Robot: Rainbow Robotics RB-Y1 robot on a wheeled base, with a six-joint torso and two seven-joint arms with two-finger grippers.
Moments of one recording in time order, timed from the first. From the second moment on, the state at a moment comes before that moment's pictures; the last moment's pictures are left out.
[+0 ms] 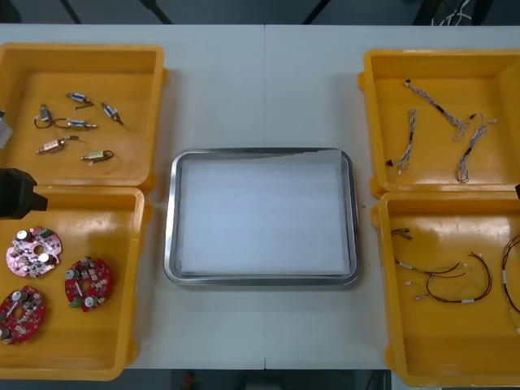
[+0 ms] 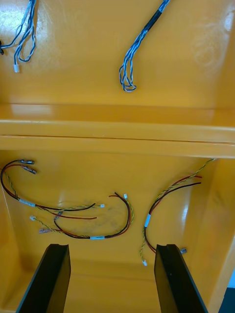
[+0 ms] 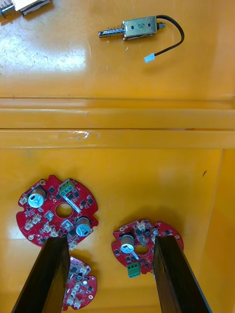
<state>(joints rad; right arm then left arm) -0.35 -0.94 -0.26 -1.89 -1.03 1.91 1.35 -0.12 1.50 -0.16 -2.09 1.23 1.12 -0.92</state>
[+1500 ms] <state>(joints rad) -0.35 -0.94 -0.26 -1.89 -1.03 1.91 1.35 -0.12 1.50 -0.16 -2.09 1.23 1.12 -0.92</state>
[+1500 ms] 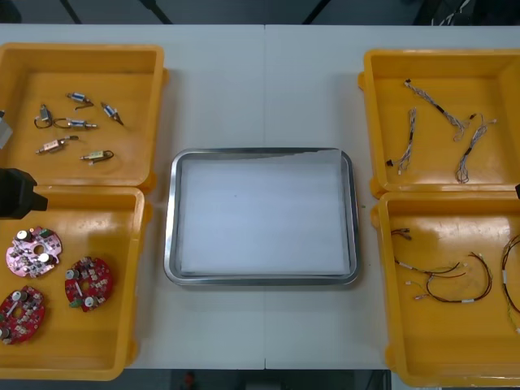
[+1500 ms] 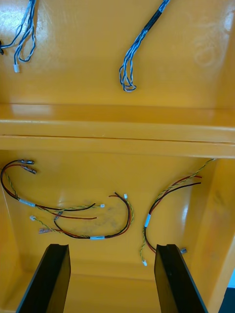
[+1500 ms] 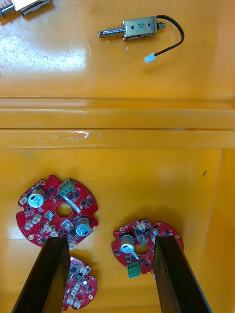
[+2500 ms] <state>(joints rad) -0.35 -0.94 -0.26 -1.89 -1.03 1.91 1.35 -0.12 1.50 -0.16 -2.09 1.23 1.12 -0.92</state>
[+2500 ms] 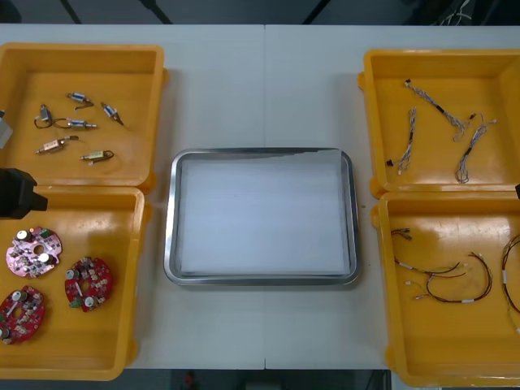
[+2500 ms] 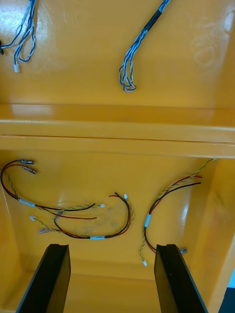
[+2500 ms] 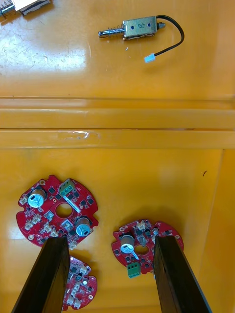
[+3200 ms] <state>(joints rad) -0.35 -0.94 -0.26 -1.89 -1.03 1.91 1.35 -0.12 1.50 -0.16 -2.09 1.23 1.12 -0.92</state>
